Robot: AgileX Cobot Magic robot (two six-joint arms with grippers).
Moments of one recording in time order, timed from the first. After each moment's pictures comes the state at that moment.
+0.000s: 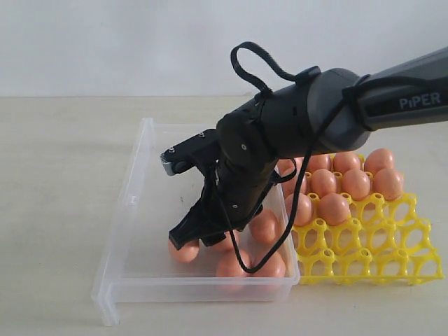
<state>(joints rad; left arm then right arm) 0.12 0.00 0.00 -0.08 0.08 -0.05 0.80 1.97 -1.24 -0.04 0.59 0.10</state>
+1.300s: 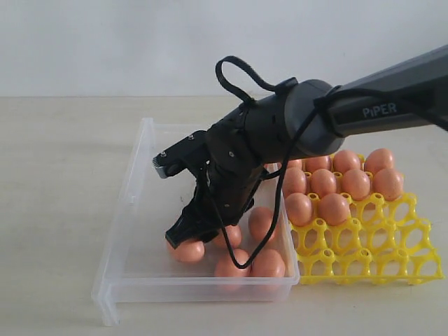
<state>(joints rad) 0.12 0.00 0.00 -0.08 0.08 -0.05 0.80 2.05 -1.30 -0.09 0.55 0.08</state>
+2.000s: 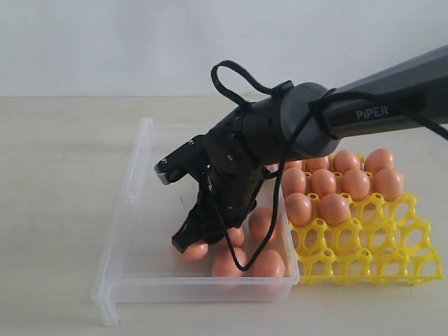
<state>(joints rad) 0.12 0.00 0.00 -0.08 0.08 -0.05 0.80 2.07 -1.31 -0.15 0.59 0.09</state>
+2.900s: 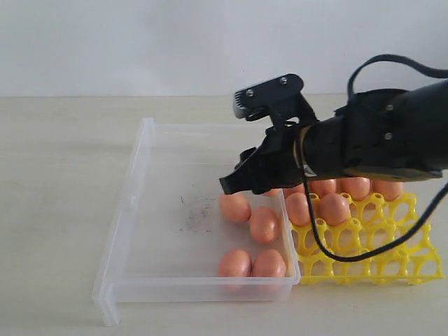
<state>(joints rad) 0.12 0.00 0.00 -0.08 0.08 -0.05 0.65 1.67 -0.88 -0.94 0.05 0.98</state>
